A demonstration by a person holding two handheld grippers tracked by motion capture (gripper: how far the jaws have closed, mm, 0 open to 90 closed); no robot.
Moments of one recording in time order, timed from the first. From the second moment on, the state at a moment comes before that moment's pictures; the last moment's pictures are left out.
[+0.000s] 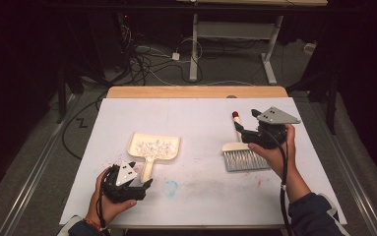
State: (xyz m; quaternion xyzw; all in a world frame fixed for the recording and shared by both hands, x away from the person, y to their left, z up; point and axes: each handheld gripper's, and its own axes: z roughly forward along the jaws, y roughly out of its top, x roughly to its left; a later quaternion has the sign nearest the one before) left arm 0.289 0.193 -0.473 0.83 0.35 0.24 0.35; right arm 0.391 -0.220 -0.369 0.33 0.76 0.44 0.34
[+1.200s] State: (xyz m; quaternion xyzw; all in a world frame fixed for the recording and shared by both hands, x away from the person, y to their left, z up) left arm 0.285 0.187 -0.472 0.84 0.32 0.25 0.35; right arm 0.316 -0.253 -0.373 0.29 0.77 0.46 0.34
